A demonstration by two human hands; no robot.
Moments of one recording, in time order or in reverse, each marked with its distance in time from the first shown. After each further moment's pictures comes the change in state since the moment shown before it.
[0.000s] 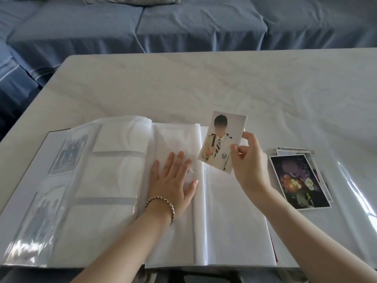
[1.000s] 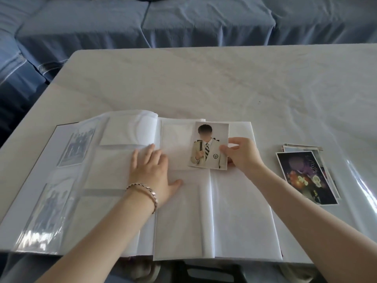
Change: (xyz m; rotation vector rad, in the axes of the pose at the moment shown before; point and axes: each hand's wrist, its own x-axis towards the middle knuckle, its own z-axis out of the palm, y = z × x) left_hand -0.004 -0.038 -0.036 0.117 -0.007 -0.071; right_hand 0.026 0.012 0.019 0.039 -0.311 0.299
